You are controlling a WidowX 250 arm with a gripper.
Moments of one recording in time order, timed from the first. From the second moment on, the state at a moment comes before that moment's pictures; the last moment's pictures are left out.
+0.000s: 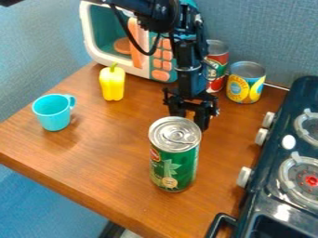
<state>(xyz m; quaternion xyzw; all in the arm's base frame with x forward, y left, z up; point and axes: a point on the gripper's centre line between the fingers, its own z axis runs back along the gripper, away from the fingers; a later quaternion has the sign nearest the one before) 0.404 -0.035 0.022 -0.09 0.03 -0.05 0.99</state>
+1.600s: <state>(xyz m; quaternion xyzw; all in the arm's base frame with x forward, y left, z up) 0.315 0.041 0.152 0.06 -0.01 -0.06 1.00</state>
